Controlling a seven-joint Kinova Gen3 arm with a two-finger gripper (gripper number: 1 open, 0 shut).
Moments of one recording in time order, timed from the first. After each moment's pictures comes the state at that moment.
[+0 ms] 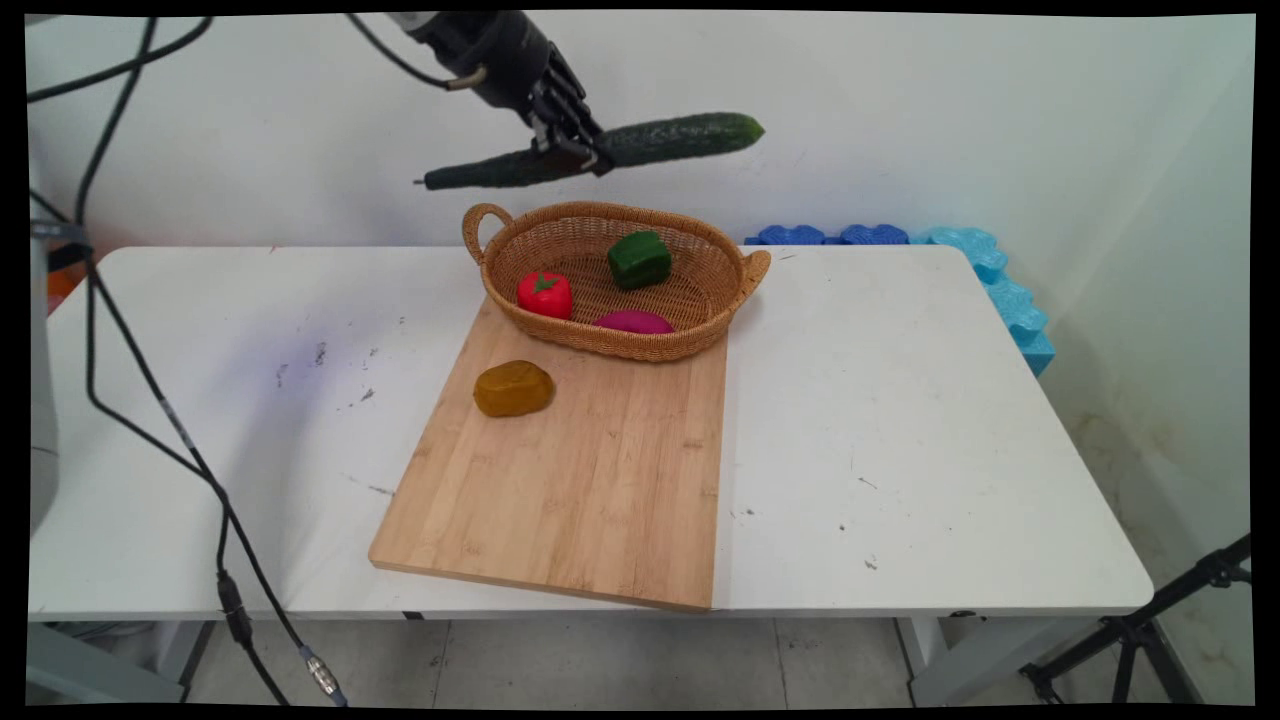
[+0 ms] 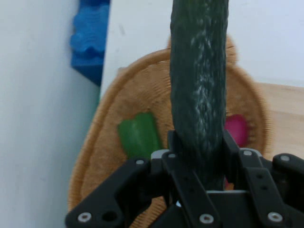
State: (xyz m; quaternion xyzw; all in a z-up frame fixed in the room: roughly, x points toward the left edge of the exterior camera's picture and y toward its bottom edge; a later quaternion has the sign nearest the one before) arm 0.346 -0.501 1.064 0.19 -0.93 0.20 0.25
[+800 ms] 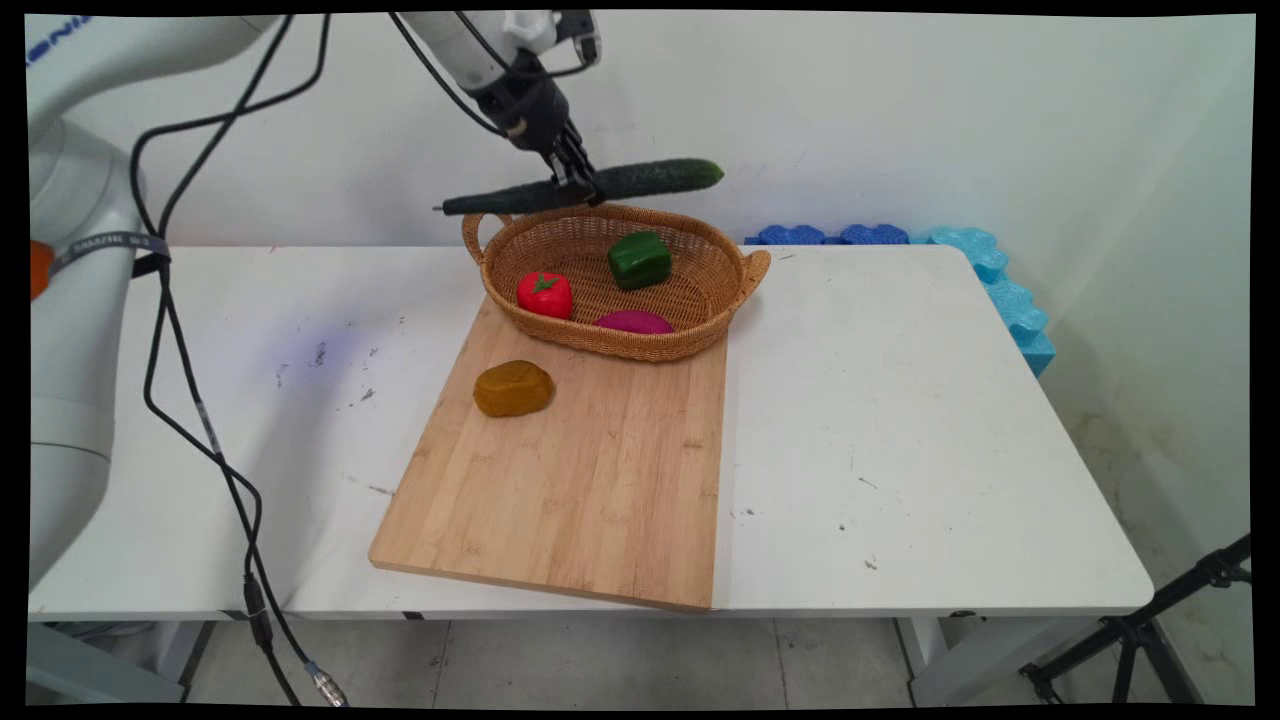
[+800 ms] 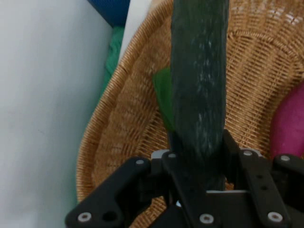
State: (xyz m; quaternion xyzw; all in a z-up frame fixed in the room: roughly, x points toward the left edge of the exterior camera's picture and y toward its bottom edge) arm 0.358 -0.582 0.981 0.25 -0.93 0.18 0.19
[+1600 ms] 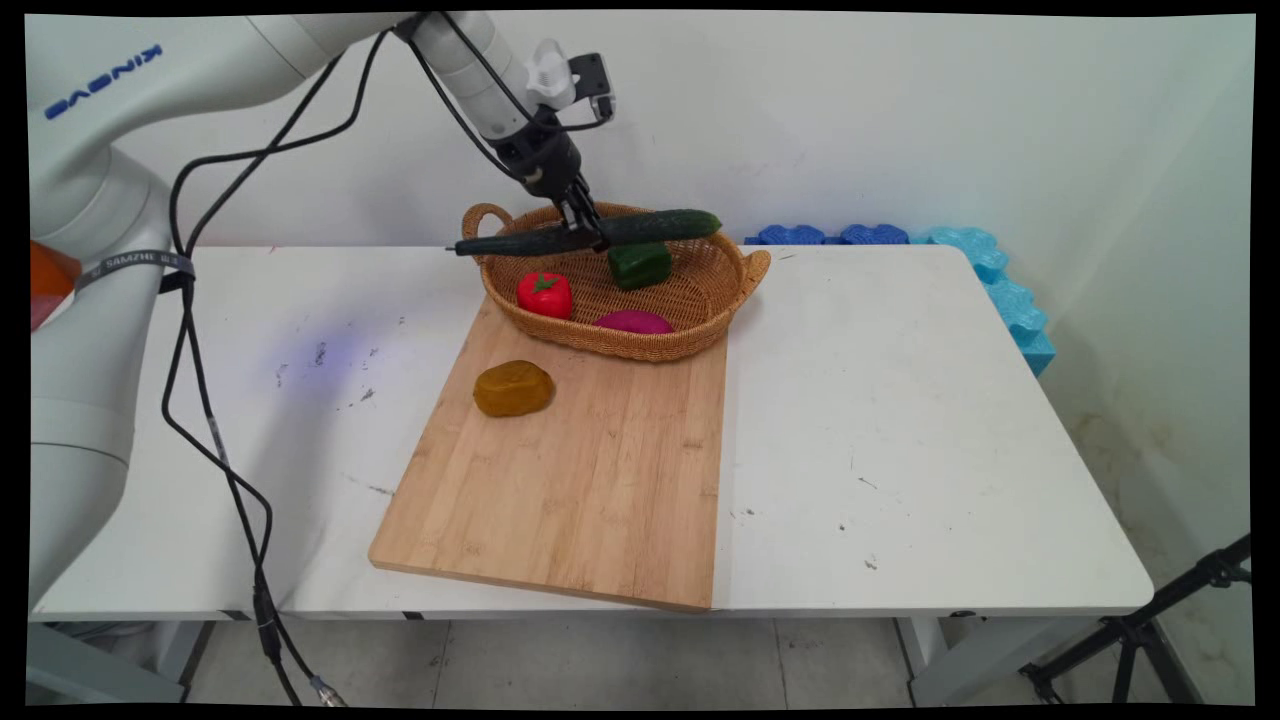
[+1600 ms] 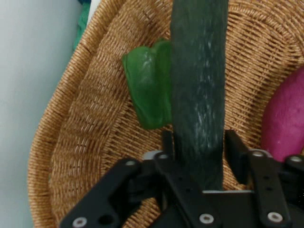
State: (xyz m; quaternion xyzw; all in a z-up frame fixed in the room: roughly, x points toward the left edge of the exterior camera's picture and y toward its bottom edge) arm 0.352 -0.598 0.931 0.26 -0.94 0.14 0.18
